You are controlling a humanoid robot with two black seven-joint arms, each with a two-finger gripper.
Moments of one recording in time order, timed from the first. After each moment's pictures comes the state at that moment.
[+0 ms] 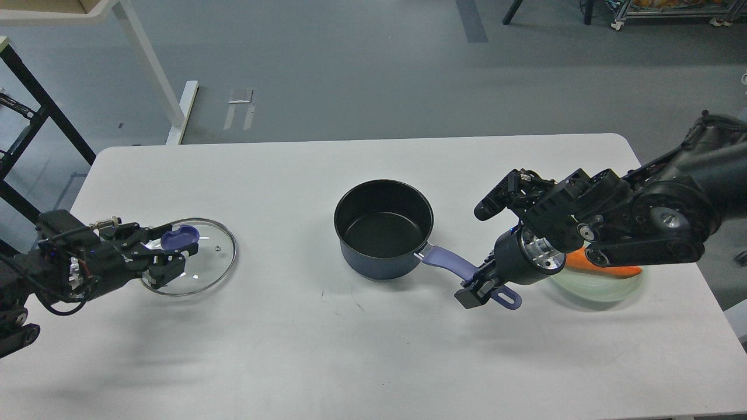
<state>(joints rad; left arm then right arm) -0.78 0.81 0.17 -0.90 1.57 0.43 -0.49 1.76 -0.27 -1.01 1.44 -0.97 0.15 0.27</state>
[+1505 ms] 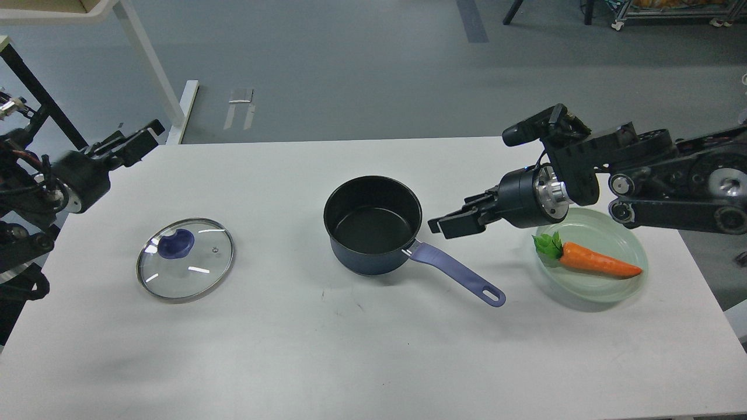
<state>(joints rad) -0.96 0.79 0.02 -0.90 0.59 0.14 -0.49 1.62 -0.61 -0.48 1.37 -0.96 0.14 0.28</state>
